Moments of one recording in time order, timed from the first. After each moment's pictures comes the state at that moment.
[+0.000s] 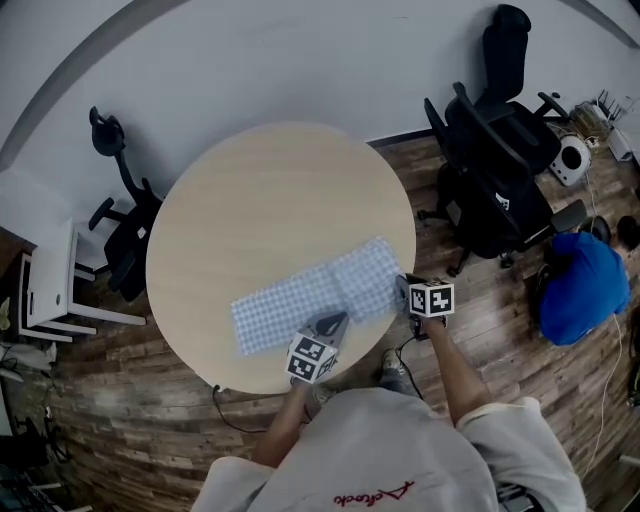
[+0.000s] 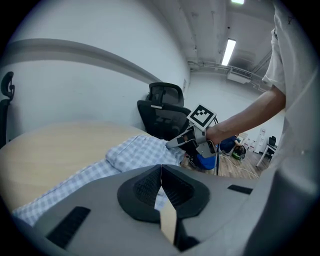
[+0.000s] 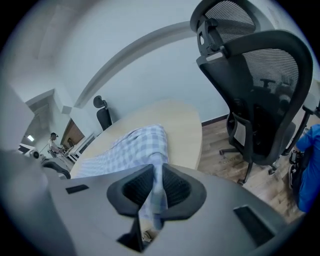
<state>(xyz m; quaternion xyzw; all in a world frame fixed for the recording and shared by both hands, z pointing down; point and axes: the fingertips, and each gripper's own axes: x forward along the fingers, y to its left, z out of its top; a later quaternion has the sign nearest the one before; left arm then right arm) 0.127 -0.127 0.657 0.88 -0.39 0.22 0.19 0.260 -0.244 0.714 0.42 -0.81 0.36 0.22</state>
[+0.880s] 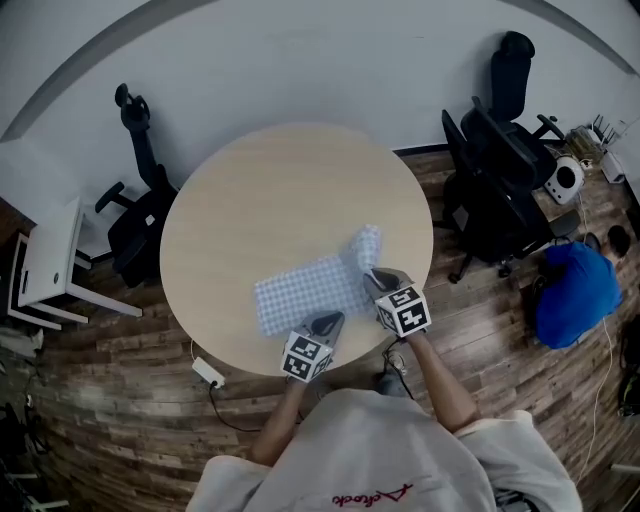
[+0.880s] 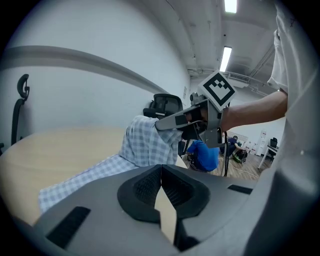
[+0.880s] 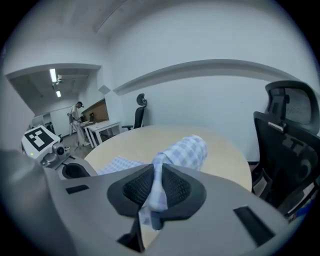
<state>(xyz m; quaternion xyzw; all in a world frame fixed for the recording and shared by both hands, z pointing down) 0.049 -0.059 0.643 0.88 -0.41 0.18 0.17 0.093 -0.157 0.595 0.34 -0.90 0.13 0.23</state>
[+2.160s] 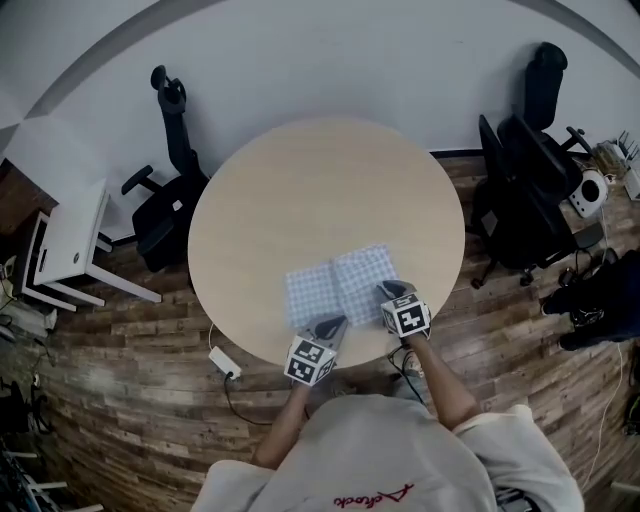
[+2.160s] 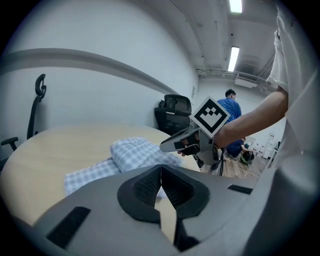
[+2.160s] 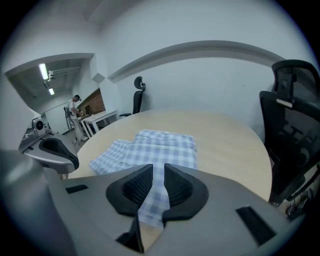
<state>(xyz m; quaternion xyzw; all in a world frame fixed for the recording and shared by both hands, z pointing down) -0.029 -0.027 0.650 0.85 -0.45 0.18 0.19 0.037 -0.135 0.680 0.34 -0.88 0.17 0.29</state>
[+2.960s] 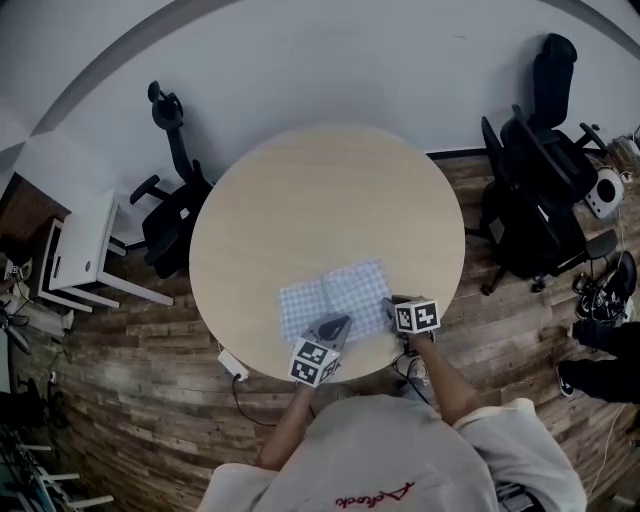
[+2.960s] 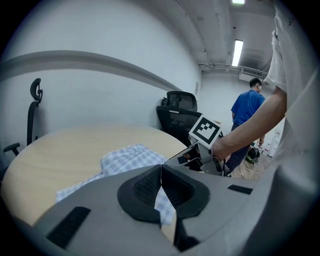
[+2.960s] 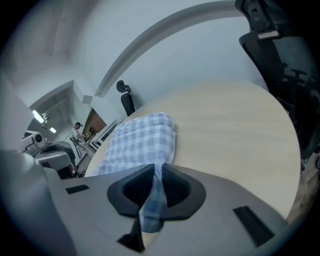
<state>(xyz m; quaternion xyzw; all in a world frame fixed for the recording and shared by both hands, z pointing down) 0.016 -0.084 0.643 0.84 -0.47 0.21 0.18 0.093 -0.172 0.736 0.31 -0.85 0.36 0.24</state>
